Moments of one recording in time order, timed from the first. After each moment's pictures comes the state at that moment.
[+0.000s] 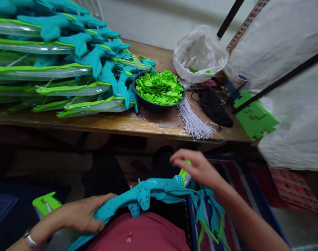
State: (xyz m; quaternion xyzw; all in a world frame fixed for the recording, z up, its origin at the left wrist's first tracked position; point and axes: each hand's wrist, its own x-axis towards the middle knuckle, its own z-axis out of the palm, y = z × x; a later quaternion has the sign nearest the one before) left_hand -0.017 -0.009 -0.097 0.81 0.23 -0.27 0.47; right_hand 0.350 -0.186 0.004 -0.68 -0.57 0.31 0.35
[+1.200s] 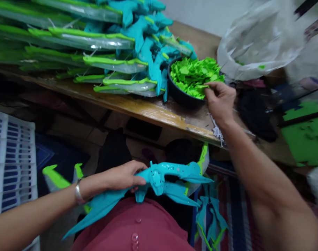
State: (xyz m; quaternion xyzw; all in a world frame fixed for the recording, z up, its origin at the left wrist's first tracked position) left_hand 0.055 -0.033 -0.069 0.62 0.29 -0.16 0.71; right_hand 0.431 0.008 0.007 -0.70 -0.53 -0.04 0.49
